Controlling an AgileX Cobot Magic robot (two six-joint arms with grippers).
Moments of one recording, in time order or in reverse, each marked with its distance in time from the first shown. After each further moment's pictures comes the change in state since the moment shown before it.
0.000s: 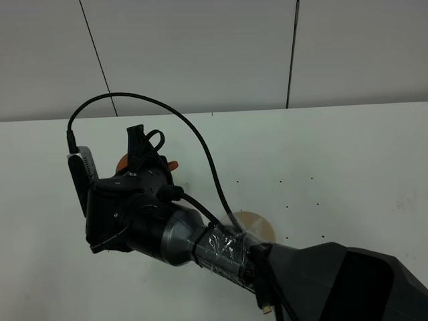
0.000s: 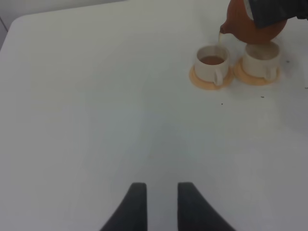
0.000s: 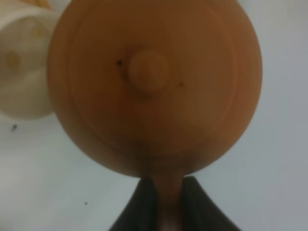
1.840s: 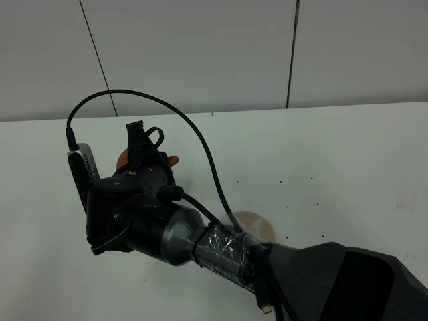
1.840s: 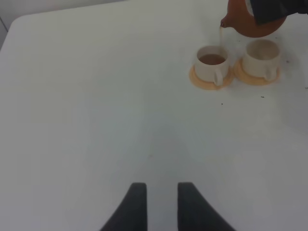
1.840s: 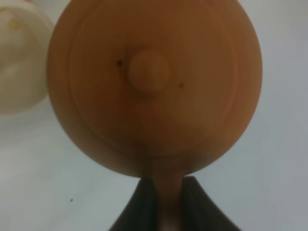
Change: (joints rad) left arm 0.000 0.000 0.000 0.000 0.000 0.000; right arm 0.000 0.000 0.000 -0.039 0.000 0.012
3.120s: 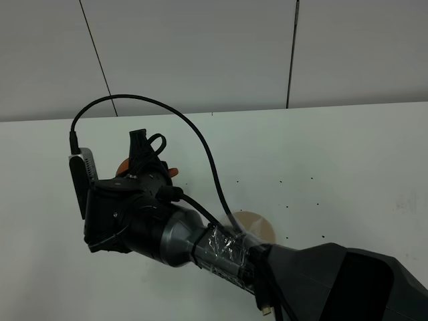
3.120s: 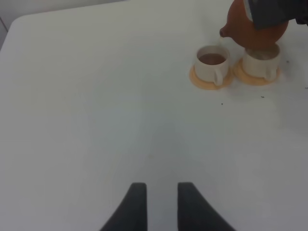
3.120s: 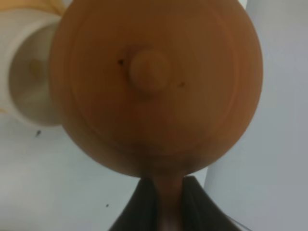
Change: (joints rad) left arm 0.000 0.000 0.000 0.000 0.000 0.001; right arm 0.005 0.000 0.000 0.086 0.010 0.012
